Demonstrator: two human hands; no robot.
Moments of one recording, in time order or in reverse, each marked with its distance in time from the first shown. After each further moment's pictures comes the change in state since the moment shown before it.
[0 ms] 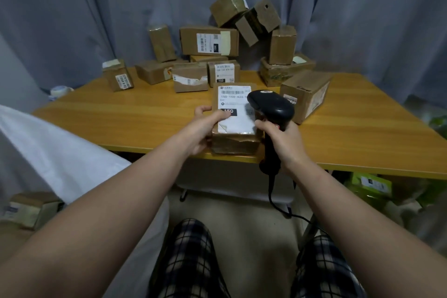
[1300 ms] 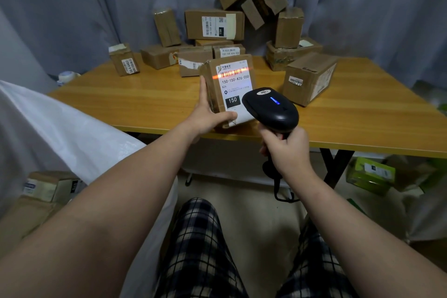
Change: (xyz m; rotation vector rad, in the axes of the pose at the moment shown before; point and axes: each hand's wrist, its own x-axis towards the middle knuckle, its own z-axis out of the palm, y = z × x) left_hand -0.009 -0.022 -0.018 0.440 0.021 0.260; right_hand -0.056 0.024 0.005 -0.191 0.060 -0.259
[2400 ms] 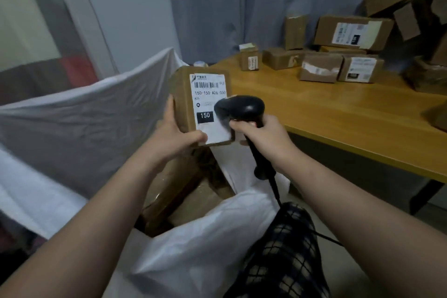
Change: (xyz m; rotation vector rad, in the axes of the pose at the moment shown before) left_hand -0.240 -0.046 -0.204 0.105 0.627 -0.302; right_hand -0.058 -0.094 0.213 0.108 -0.728 0.151
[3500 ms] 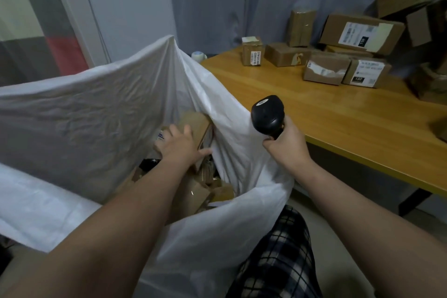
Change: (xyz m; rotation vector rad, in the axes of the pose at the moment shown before) left_hand 0.086 -0.063 0.054 1.030 0.016 -0.160; right_hand 0.043 0.055 -0.026 -0.436 0.217 -0.022
